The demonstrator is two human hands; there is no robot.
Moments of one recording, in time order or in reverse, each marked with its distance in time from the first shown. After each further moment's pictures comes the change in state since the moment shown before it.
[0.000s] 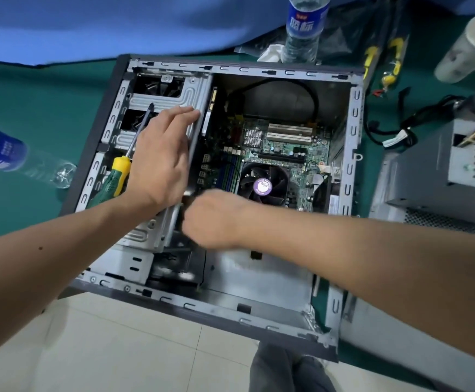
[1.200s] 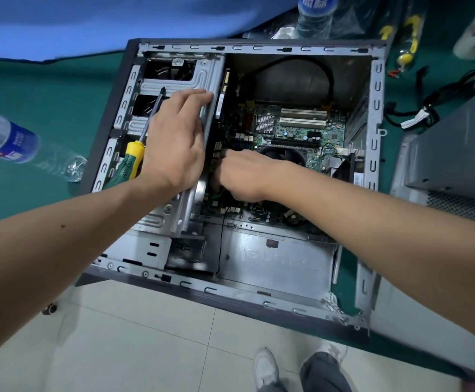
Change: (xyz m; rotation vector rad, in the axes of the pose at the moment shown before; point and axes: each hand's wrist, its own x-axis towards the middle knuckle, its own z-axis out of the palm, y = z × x) left_hand 0.000 0.001 0.002 -0.003 0.017 -0.019; right_hand 0.011 0.046 0.016 0.051 -0.079 0.235
